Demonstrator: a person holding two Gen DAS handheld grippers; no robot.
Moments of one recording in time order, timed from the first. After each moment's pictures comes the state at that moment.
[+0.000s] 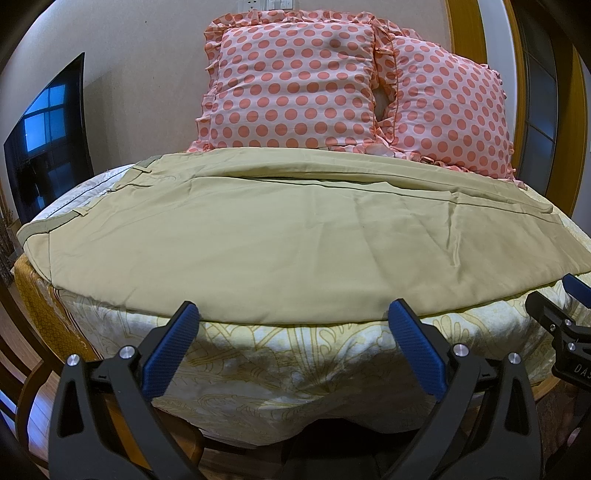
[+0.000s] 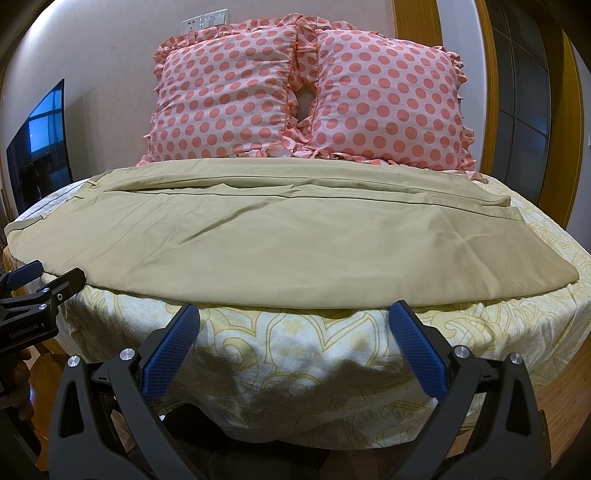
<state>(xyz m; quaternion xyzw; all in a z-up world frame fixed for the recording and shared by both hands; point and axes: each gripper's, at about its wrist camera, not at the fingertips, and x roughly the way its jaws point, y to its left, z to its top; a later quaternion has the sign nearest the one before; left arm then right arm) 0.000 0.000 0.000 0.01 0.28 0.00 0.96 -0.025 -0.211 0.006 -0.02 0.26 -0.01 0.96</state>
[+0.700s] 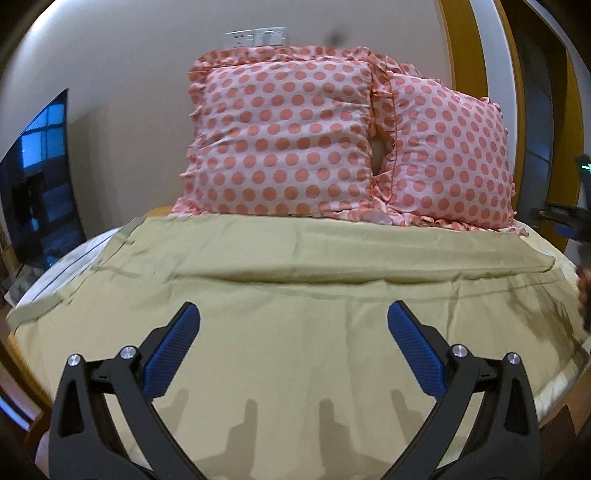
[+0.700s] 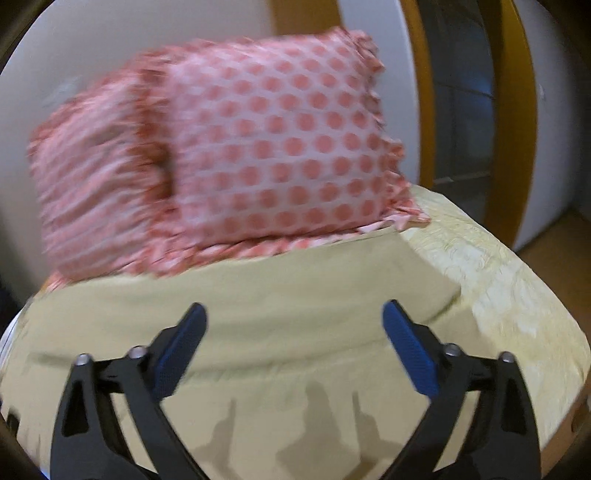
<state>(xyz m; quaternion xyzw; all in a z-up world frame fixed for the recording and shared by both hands) 0.083 -0.017 0.075 0.02 0.23 -0.02 0.97 0.168 -0.408 0.132 0.10 0.29 -0.15 0.94</state>
